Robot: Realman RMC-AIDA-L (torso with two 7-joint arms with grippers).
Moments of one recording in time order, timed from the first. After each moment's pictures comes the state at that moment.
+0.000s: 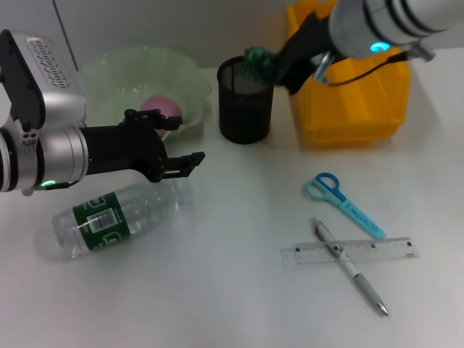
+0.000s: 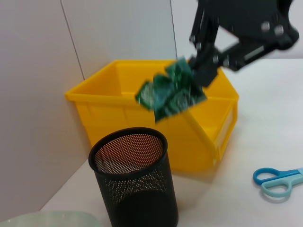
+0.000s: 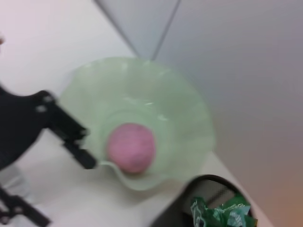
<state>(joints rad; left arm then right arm) -0.53 -2.07 1.33 0.88 1.79 1.03 -1.41 0.72 2.08 -1.45 -1.51 -2.69 -1.30 2.48</state>
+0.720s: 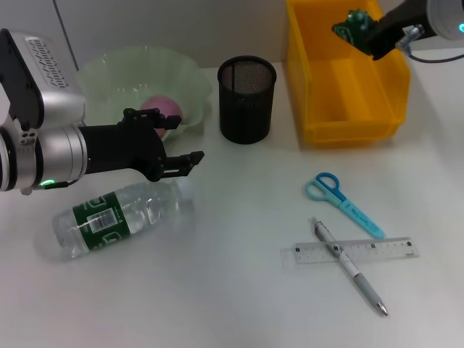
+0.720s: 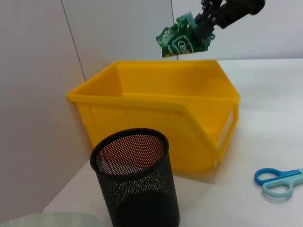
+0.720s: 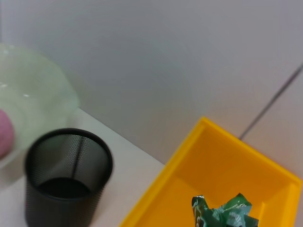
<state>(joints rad) -0.53 -2.06 1.33 0.89 1.79 1.03 -1.41 0.60 2.08 -1.30 -1.56 -2.84 -1.24 2.61</state>
